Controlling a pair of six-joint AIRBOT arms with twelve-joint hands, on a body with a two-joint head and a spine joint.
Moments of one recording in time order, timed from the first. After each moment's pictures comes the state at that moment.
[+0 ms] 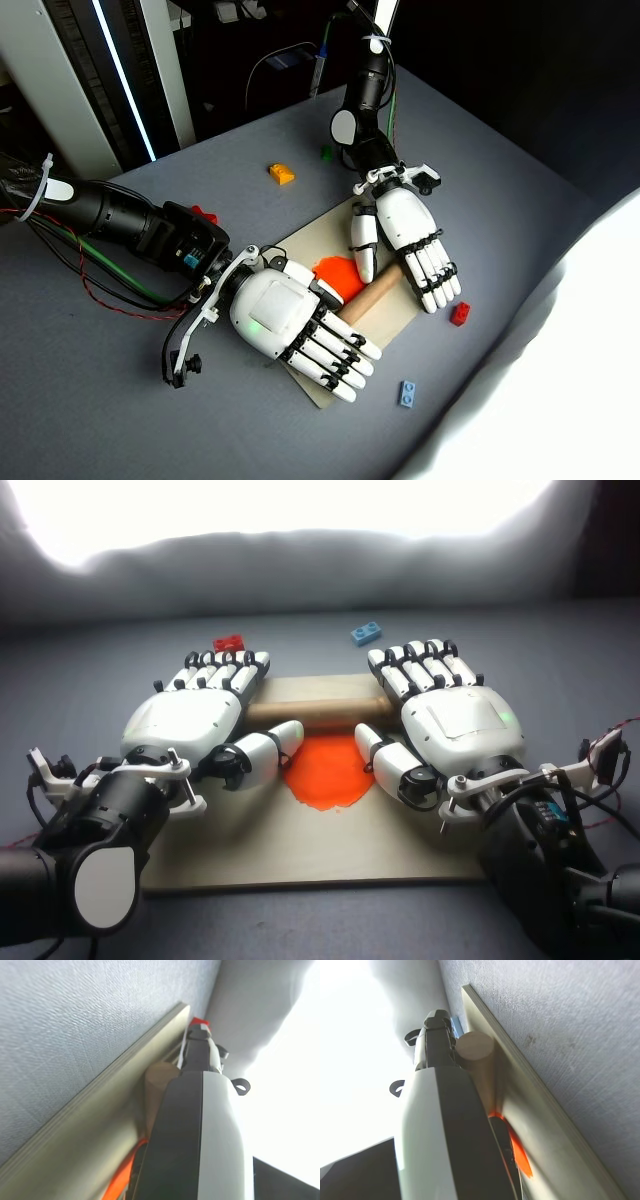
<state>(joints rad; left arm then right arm) 0.73 -1.41 1.38 2.39 0.84 -1.82 -0.68 -1.64 1.40 0.83 1.04 -1.55</state>
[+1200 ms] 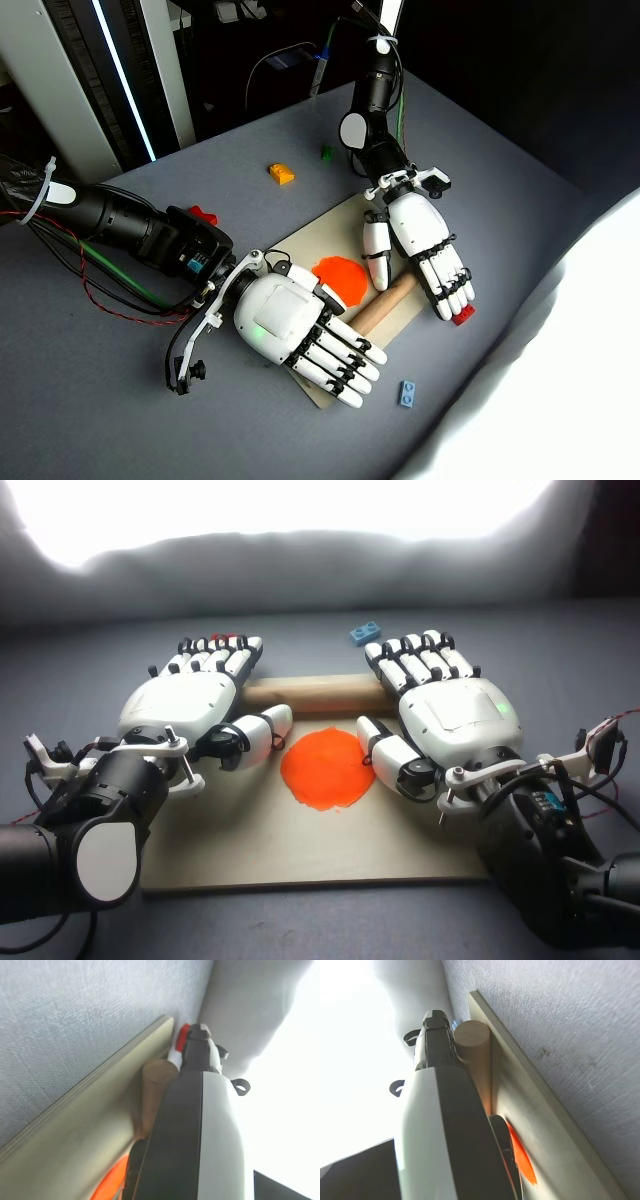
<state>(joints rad) 0.70 -1.41 1.41 2.36 0.81 -1.82 -0.67 -1.64 1.42 0.81 1.02 -1.54</state>
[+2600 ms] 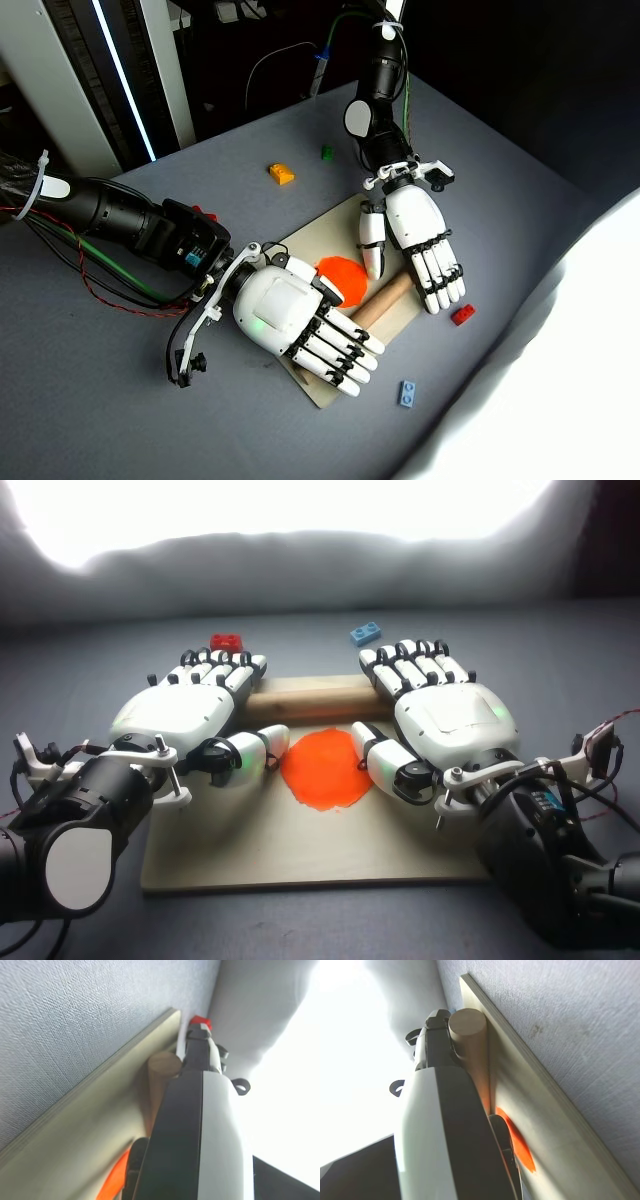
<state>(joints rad) 0.71 -1.34 1.32 2.40 0.73 -1.80 -0.66 -1.62 1.38 0.85 0.98 -1.54</state>
